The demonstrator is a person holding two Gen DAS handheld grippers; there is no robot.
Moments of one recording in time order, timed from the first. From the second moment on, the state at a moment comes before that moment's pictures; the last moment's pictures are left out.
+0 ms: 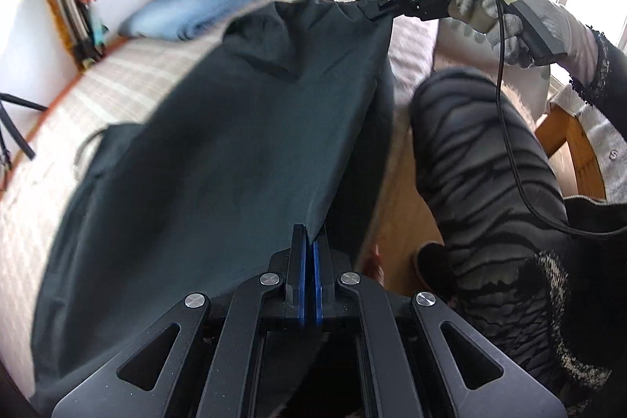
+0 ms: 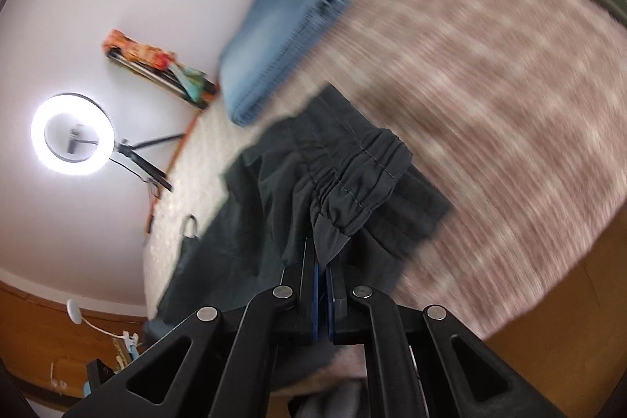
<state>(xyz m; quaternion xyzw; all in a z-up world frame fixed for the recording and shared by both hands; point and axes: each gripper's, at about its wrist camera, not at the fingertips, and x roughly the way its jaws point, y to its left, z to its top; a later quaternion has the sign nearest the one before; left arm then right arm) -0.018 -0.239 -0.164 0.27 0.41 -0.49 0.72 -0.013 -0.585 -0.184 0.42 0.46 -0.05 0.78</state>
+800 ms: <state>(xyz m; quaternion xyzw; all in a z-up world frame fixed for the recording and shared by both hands) 0.040 -0.101 -0.075 0.09 0.38 -0.35 0.85 -0.013 -0.631 -0.220 0.44 0.39 -0.05 0.81</state>
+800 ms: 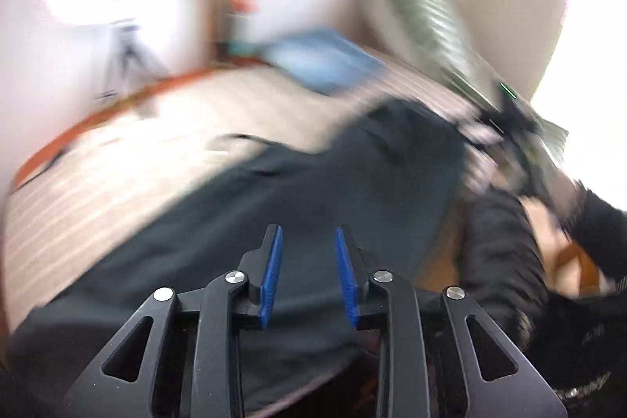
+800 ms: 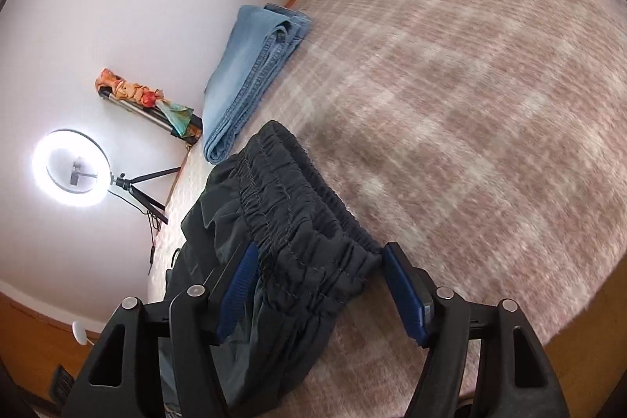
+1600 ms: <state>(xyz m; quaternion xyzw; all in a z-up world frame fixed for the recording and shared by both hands) 0.138 -0.056 -0.109 0.05 0.42 -0.26 0.87 -0.022 -0.601 -0.164 0.25 0.43 -0.15 0.86</state>
